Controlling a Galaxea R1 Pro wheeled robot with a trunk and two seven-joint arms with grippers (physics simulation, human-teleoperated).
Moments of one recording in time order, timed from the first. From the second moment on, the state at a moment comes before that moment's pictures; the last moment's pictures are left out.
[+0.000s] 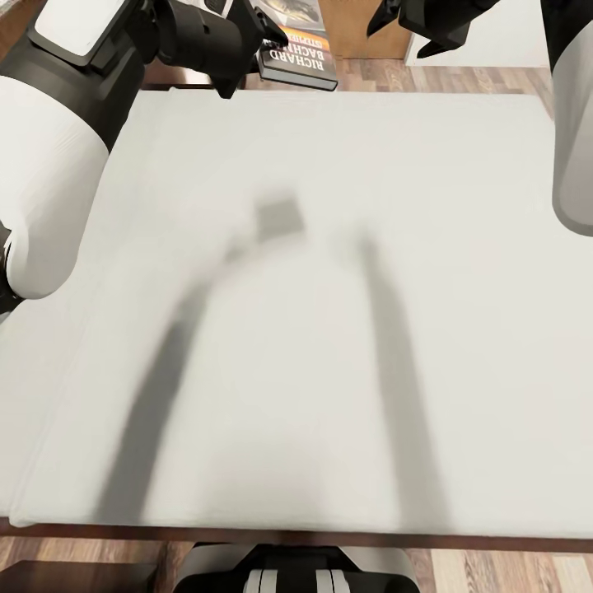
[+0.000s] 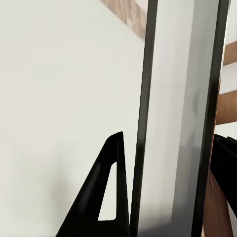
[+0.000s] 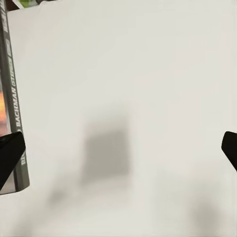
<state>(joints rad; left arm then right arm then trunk) -2.05 -0.04 -0.40 -0.52 1.44 0.75 0.31 -2.20 0.04 -0.11 -0.42 -0.10 1.04 0.16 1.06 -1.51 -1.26</state>
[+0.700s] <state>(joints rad) -2.05 -0.04 -0.40 -0.54 1.44 0.75 0.31 -2.20 0.04 -0.12 -0.42 -0.10 1.04 0.16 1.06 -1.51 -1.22</state>
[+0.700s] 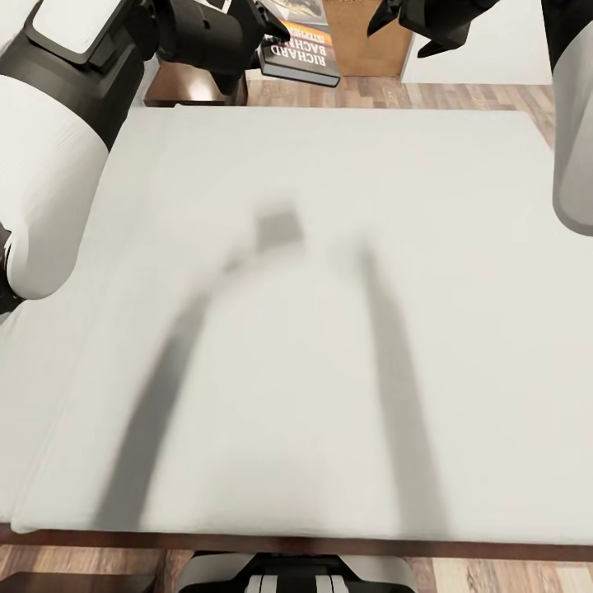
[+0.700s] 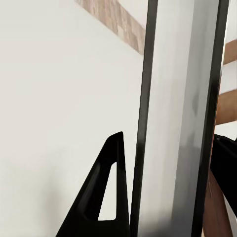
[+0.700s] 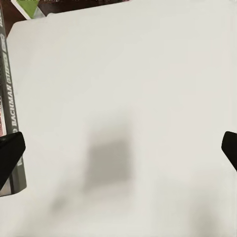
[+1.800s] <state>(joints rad) -1.96 -0.03 -0.40 -0.54 1.52 0.76 0.25 -2.20 0.04 -0.12 -0.43 -0.10 1.04 0.16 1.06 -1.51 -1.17</state>
